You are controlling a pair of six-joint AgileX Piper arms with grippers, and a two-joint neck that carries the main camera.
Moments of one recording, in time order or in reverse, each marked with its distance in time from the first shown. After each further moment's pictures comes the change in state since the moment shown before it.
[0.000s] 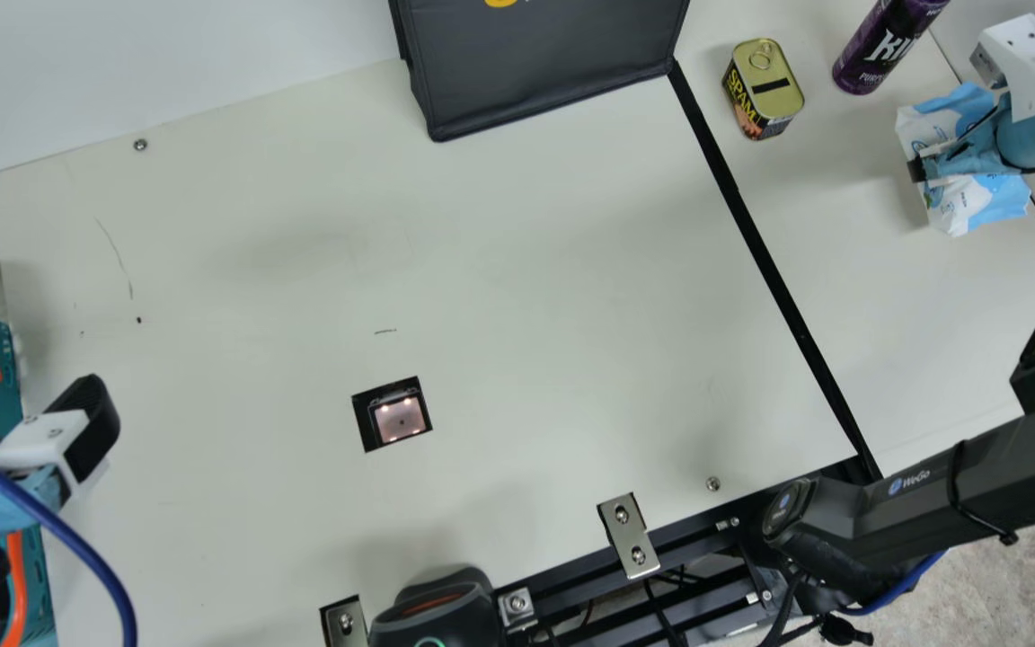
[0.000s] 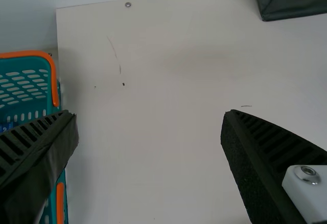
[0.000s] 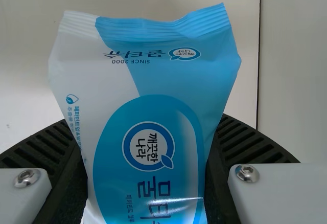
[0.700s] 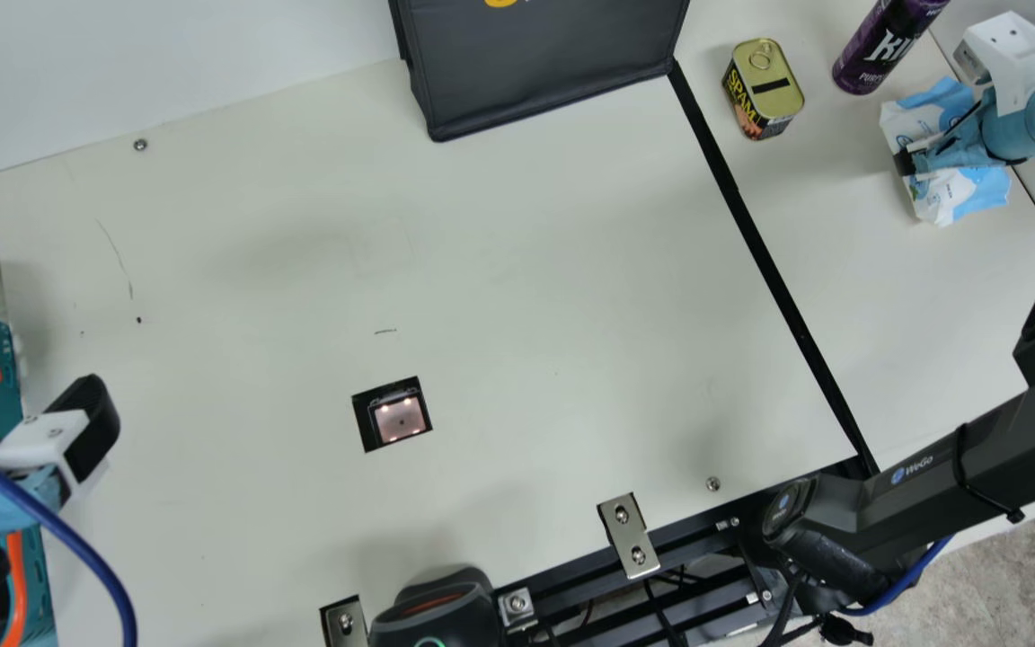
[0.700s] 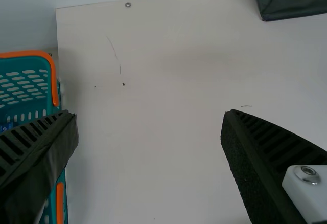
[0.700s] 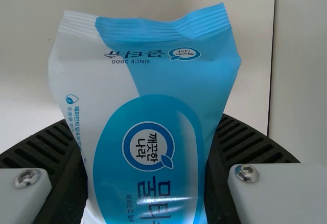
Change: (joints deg) left arm 0.0 0.0 0.0 0.0 0.0 0.0; right arm 0.7 3.9 -1.9 2.9 -1.0 -2.6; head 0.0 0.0
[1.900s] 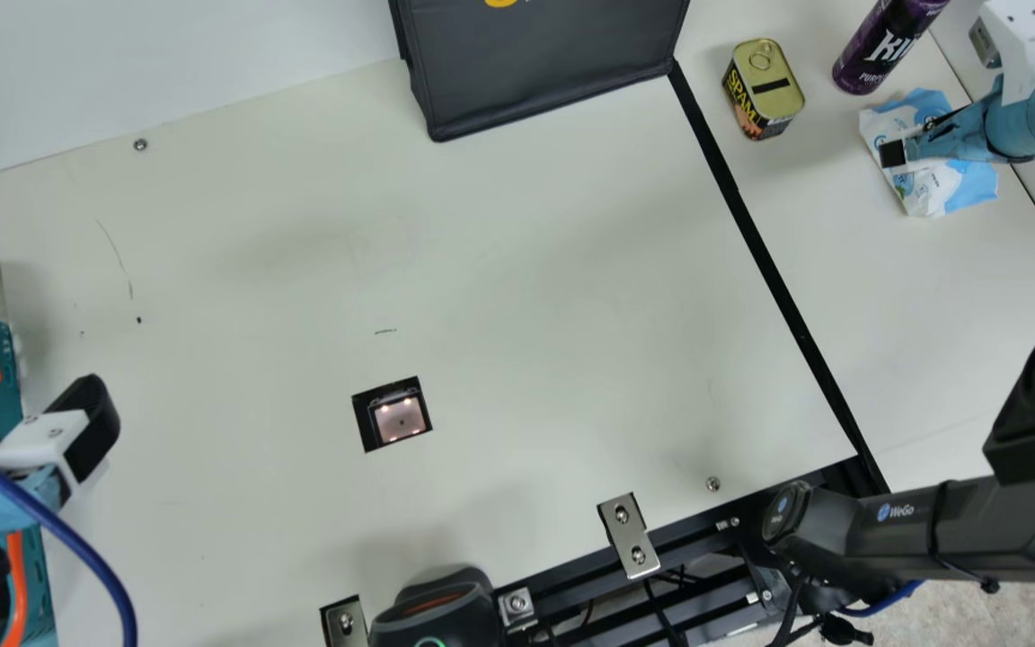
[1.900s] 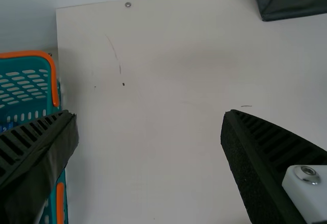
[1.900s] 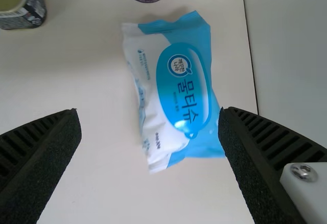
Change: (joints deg) left arm 0.0 0.0 0.0 0.0 0.0 0.0; right arm 4.9 -16.7 8.8 -7.9 0.4 19.7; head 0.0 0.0
